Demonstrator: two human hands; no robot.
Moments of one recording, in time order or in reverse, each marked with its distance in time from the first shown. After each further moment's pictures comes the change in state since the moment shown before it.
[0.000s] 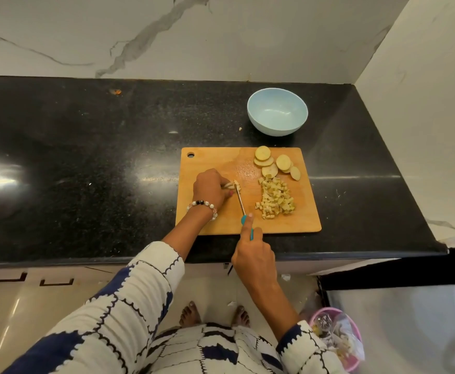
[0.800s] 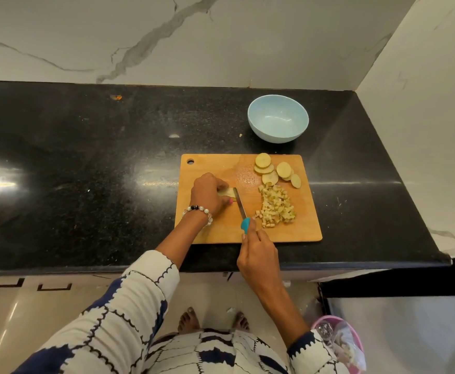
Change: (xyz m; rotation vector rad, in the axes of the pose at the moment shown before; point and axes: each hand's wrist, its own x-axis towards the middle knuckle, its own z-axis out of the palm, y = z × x) left_hand 0.006 -0.003 -0.005 0.002 -0.030 0.007; right_hand 0.019 0.014 -0.001 0.386 0.038 -0.002
